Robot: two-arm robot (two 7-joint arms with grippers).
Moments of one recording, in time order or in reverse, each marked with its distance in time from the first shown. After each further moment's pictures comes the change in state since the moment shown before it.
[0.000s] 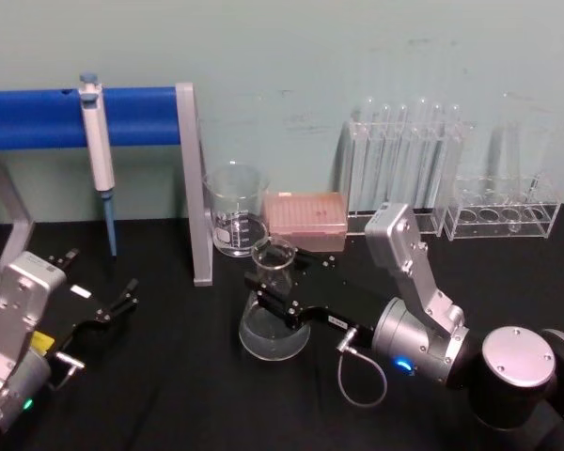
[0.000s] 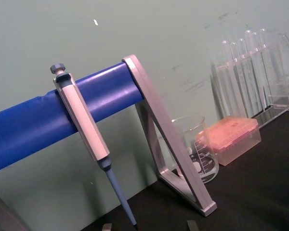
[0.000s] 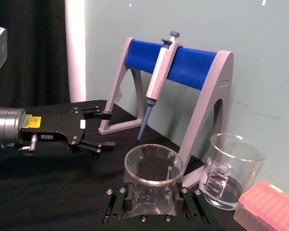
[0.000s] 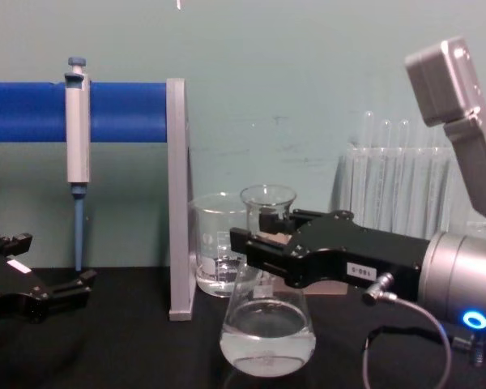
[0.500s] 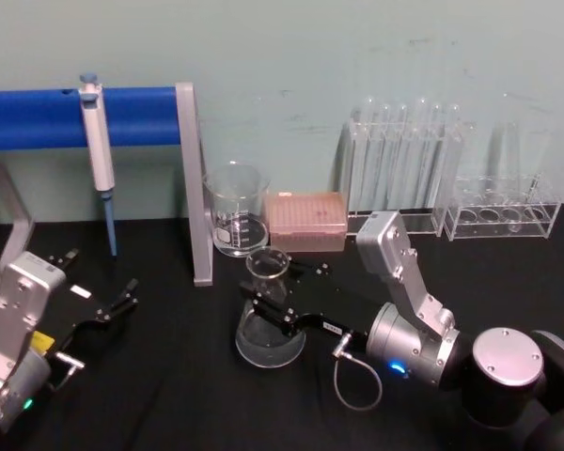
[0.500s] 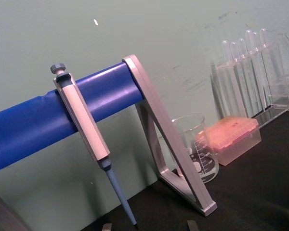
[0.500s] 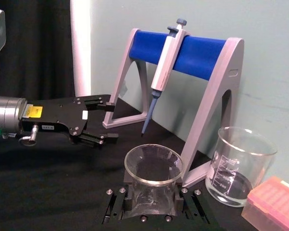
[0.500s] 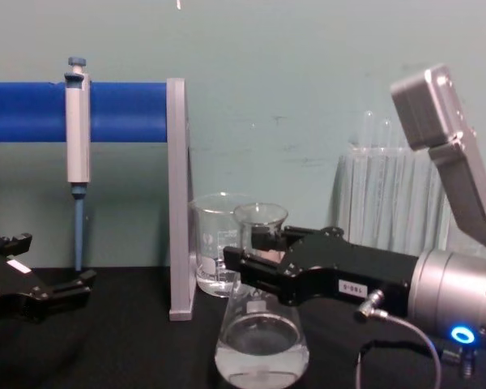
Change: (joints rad) left arm 0.000 0.000 0.000 0.000 0.000 0.000 0.000; right arm 0.037 -0.018 -0.022 0.091 0.003 -0.041 0.034
